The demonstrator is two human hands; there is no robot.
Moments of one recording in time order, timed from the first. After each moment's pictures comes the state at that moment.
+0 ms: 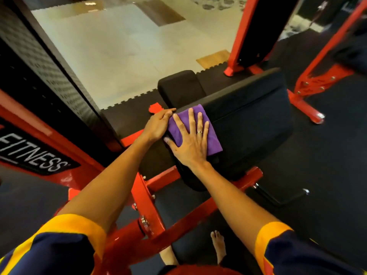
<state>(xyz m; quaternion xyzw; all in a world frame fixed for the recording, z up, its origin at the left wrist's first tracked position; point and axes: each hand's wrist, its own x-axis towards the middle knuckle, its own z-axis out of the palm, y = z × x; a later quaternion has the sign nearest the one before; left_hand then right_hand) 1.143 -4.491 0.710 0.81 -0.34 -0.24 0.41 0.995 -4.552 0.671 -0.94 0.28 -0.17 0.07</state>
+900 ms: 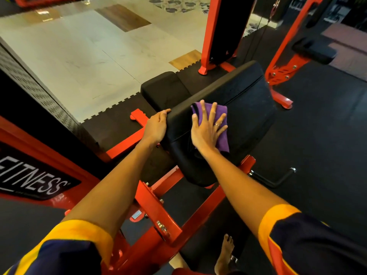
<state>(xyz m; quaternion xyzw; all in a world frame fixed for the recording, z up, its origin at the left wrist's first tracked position) 1.151 -4.494 0.699 0.79 -0.36 -0.24 0.43 1.003 -4.590 0.682 -0.79 0.53 -0.19 0.25</state>
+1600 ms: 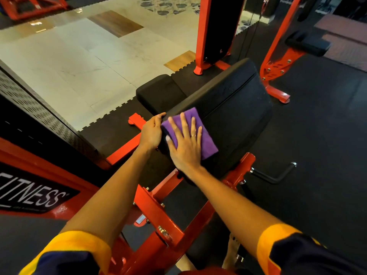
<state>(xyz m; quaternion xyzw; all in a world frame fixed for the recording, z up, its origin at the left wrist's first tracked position) 1.145 -4.491 0.700 0.80 -0.35 -0.24 0.43 1.004 -4.522 0.669 -0.89 0.38 -0.22 0.12</state>
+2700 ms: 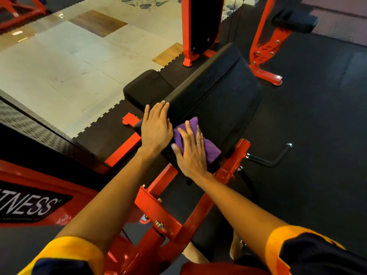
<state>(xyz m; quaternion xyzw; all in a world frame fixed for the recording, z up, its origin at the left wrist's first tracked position) 1.098 -4.503 0.704 0.79 -0.57 0.07 0.22 0.947 -4.514 0.629 -0.85 0.40 -0.27 0.20</state>
